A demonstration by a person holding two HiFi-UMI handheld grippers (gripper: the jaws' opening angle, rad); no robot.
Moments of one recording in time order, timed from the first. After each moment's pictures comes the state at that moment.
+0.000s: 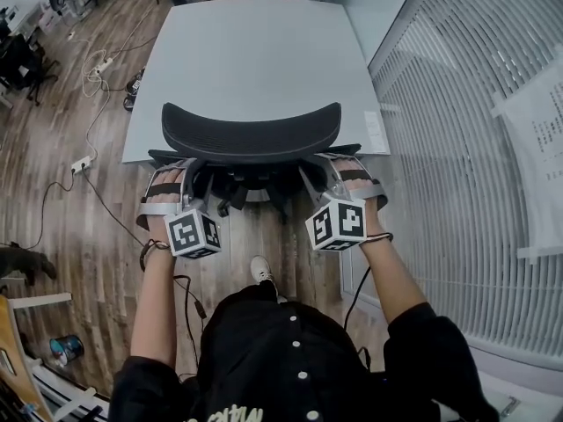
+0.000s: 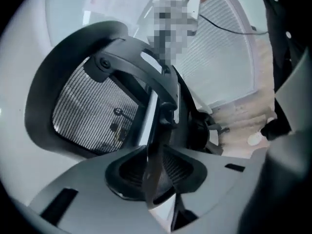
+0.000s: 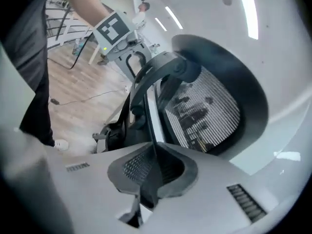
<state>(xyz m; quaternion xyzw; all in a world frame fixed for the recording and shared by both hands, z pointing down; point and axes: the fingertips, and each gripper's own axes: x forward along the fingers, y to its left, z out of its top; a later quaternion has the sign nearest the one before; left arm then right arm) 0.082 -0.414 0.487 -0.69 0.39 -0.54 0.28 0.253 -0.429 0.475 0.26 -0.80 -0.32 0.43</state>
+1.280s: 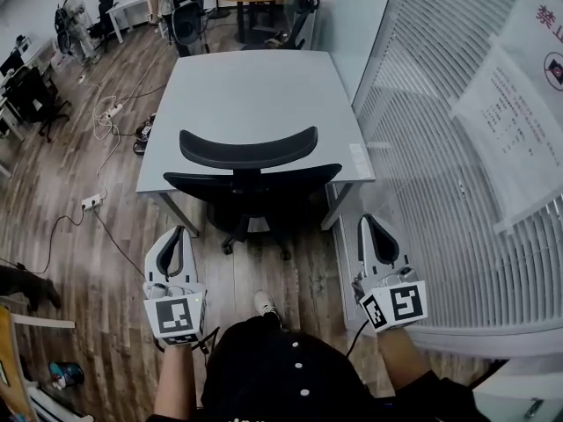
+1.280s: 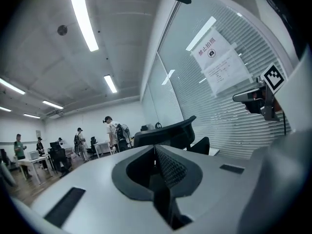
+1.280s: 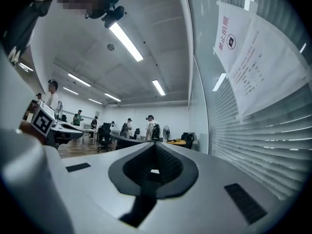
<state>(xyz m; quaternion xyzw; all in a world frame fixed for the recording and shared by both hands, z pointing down) 0.064 -0.251 0.338 -0.73 0.66 -0.14 0.07 0.384 -0.278 0.316 0.53 -0.85 -0.03 0.00</state>
